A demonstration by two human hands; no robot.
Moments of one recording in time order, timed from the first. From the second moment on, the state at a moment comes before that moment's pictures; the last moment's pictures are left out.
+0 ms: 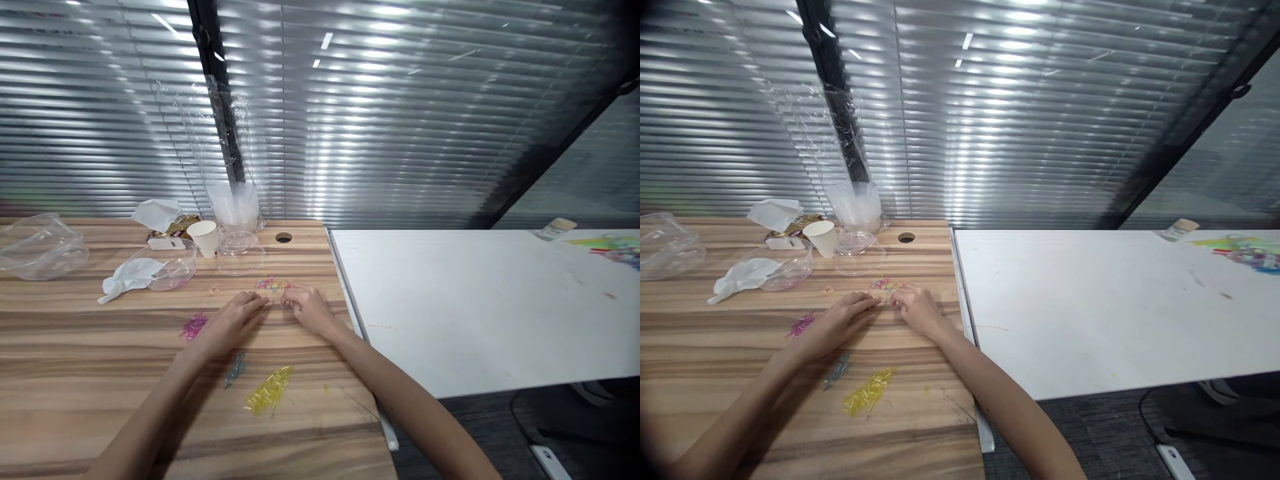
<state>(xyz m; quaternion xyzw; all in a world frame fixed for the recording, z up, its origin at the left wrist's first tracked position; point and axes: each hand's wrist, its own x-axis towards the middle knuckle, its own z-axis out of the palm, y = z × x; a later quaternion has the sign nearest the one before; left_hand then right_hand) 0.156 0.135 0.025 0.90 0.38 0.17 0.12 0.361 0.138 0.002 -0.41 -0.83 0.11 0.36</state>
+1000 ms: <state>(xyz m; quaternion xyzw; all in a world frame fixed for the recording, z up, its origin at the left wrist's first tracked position) 0.163 0.130 0.031 0.92 0.35 0.15 0.10 0.361 0.131 0.014 -0.46 -0.85 0.11 0.24</state>
